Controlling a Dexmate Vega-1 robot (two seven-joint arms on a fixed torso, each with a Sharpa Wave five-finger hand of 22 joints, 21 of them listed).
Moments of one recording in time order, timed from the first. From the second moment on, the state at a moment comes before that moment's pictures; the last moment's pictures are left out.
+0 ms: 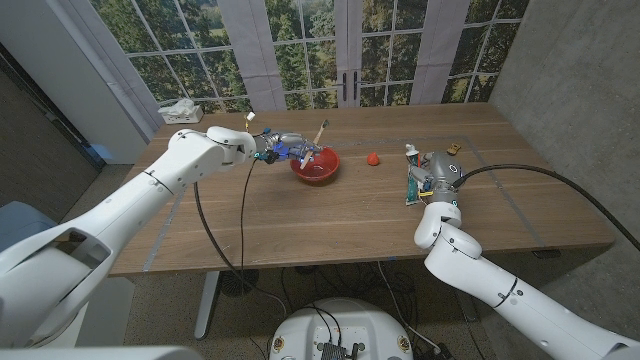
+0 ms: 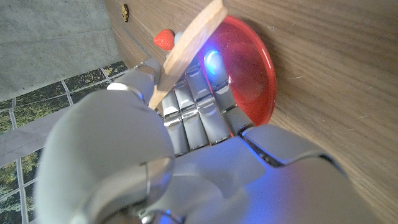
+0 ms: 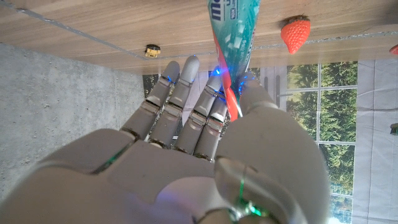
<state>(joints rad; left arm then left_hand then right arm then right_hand) 0.54 0.73 0.55 -1.74 -0.68 0.65 -0.08 1.05 0.06 0.56 -0.17 0.19 0.97 0.07 0.21 0.53 1.03 -0.01 0.37 0.72 1.08 -0.13 0.57 0.72 0.55 -0.05 1.57 0.35 -1.01 -0.63 -0.65 -2.05 -0.37 -1.01 -0.63 0.95 0.03 0.40 -0.14 0.18 0.93 -0.14 0.37 0.21 1.00 -0.20 0.39 0.62 0.82 -0.10 0.35 0.87 0.60 -0.05 0.53 0.19</state>
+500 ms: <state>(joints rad) 0.54 0.74 0.56 -1.78 -0.67 0.69 -0.02 1.05 0.06 0.56 -0.17 0.19 0.97 0.08 0.21 0.53 1.03 -0.01 0.37 0.71 1.08 -0.13 0.57 0.72 0.55 -0.05 1.57 0.34 -0.99 -0.65 -0.69 -2.07 -0.35 -1.08 -0.60 0.94 0.04 0.40 -0.15 0.18 0.93 -0.13 0.36 0.21 0.99 -0.19 0.38 0.63 0.81 -0.10 0.34 0.86 0.60 -0.05 0.53 0.19</state>
